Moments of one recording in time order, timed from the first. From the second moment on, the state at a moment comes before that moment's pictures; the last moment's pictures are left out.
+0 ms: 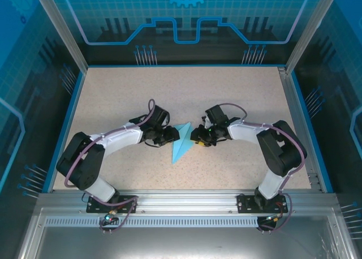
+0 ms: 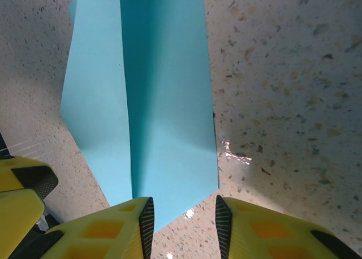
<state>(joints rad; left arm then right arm) -0.54 1.58 0.90 -0.38 0.28 -0.84 0.53 1.73 0.90 -0.24 -0.49 0.84</state>
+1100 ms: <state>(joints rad) -0.53 1.74 0.95 -0.39 0.28 -0.79 0.57 1.80 0.94 -0.26 -0.46 0.89</state>
